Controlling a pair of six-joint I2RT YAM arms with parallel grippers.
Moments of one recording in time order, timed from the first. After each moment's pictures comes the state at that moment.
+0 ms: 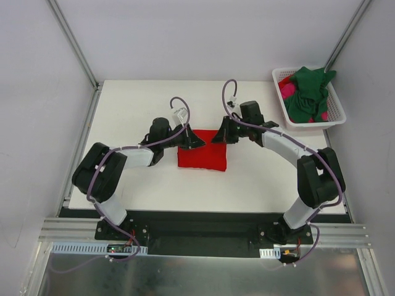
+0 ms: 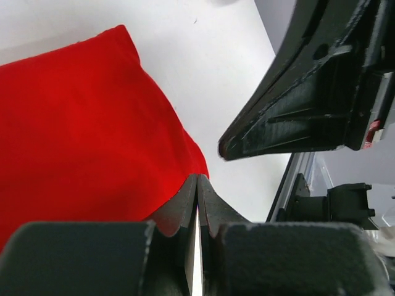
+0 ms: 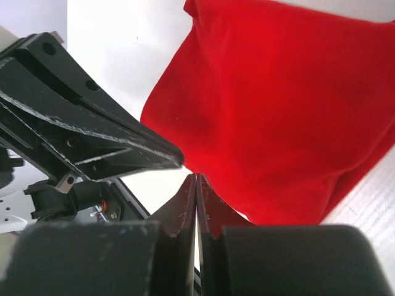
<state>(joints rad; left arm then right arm) -0.48 1.65 0.75 0.58 0.63 -0.70 0.44 1.64 1.12 -0.24 -0.56 0.52</state>
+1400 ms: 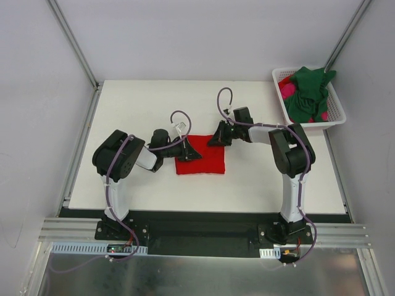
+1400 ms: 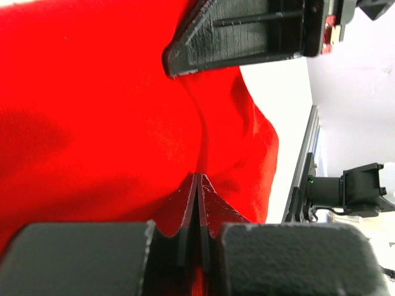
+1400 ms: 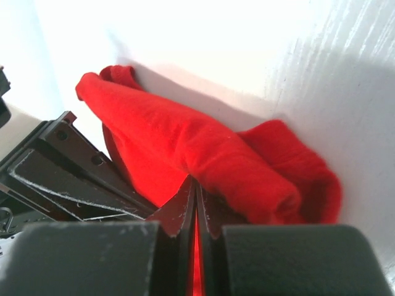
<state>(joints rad) -0.42 1.99 0.69 0.88 0.78 -0.79 0.38 2.09 1.23 0.02 -0.70 0.66</state>
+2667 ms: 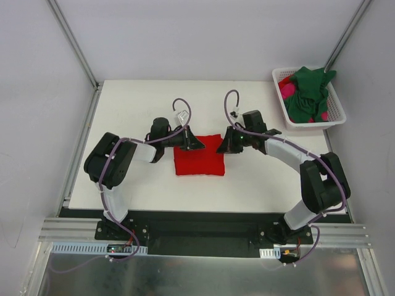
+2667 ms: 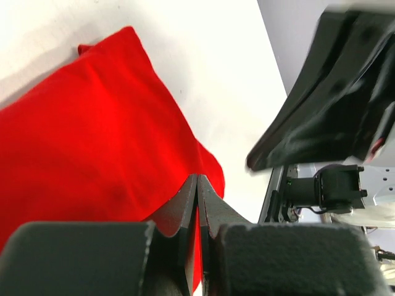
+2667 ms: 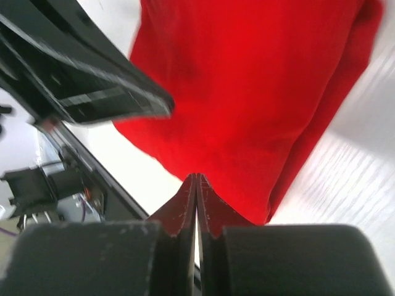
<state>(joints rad) -0.42 1.86 0.80 0.73 0.82 -0.77 0.43 1.60 1.01 -0.23 -0.56 0.50</state>
